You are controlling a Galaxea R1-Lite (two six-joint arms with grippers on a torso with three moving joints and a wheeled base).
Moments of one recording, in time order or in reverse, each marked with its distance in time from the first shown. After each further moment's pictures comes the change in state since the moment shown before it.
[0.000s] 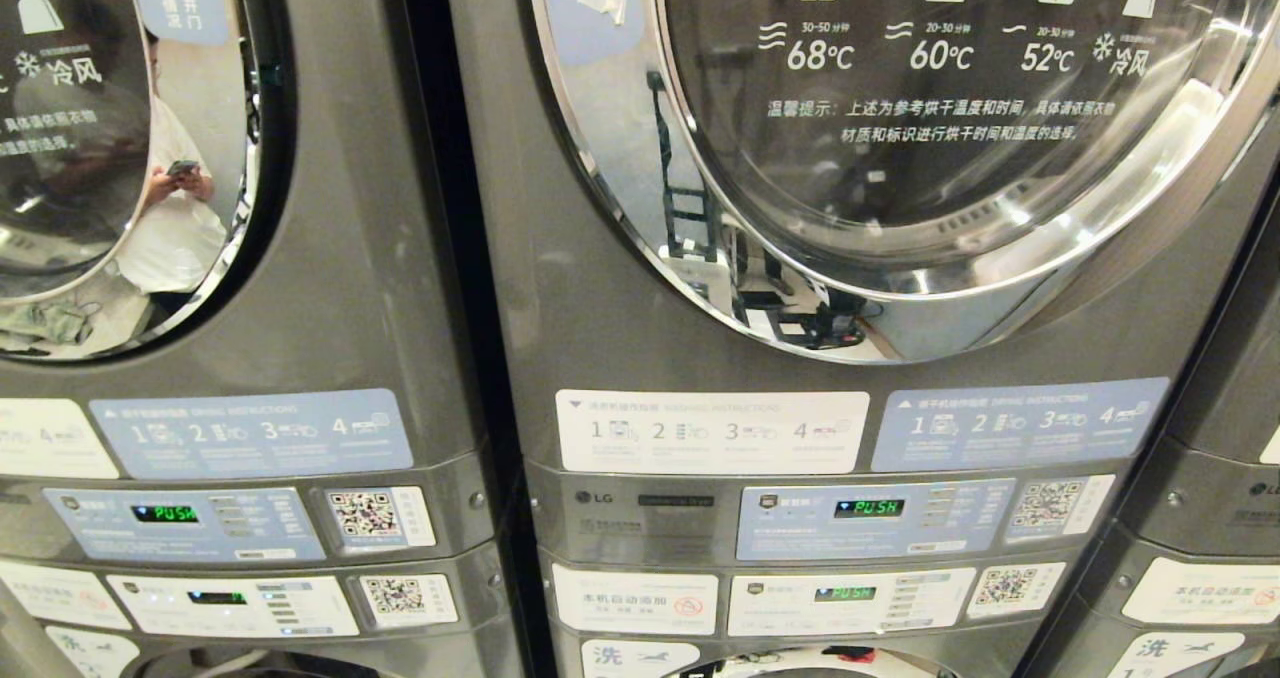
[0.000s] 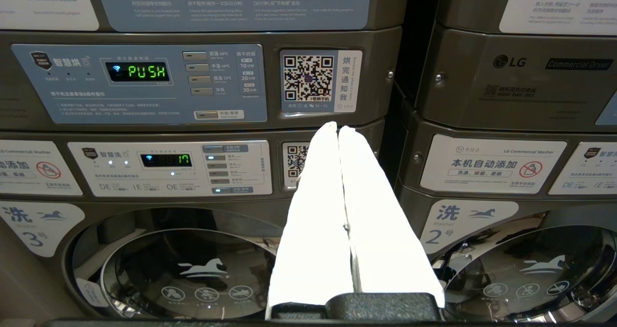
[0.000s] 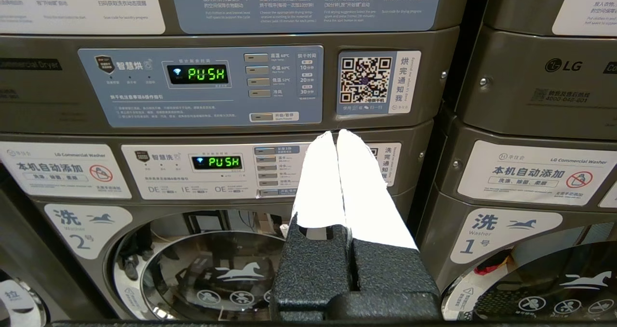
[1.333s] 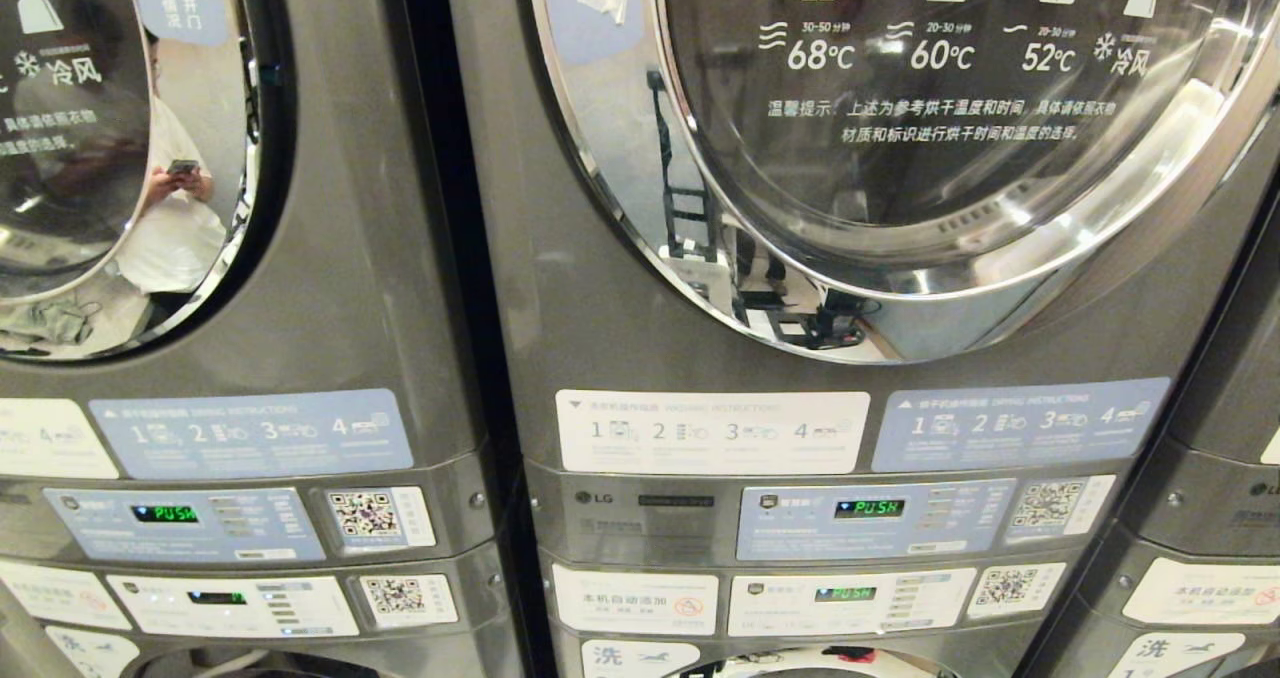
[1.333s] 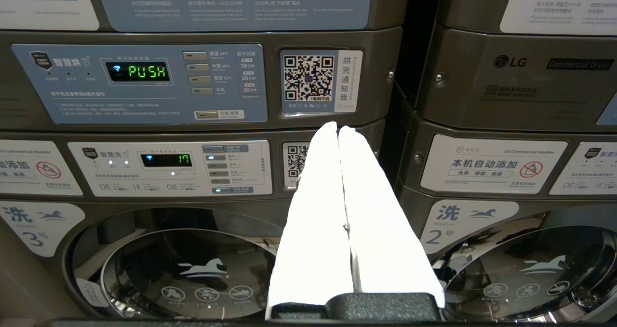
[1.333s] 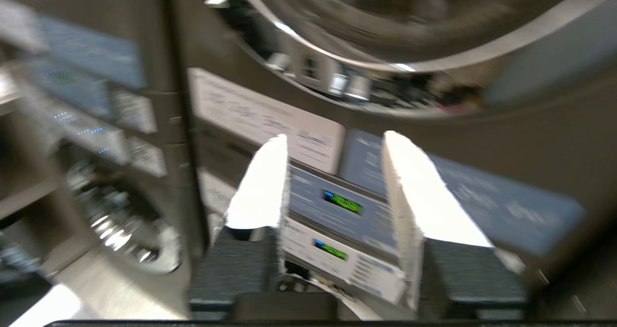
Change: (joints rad) left arm 0.000 0.000 0.000 0.000 0.000 0.000; right arm 0.006 0.689 -0.963 0.296 0.532 -0.085
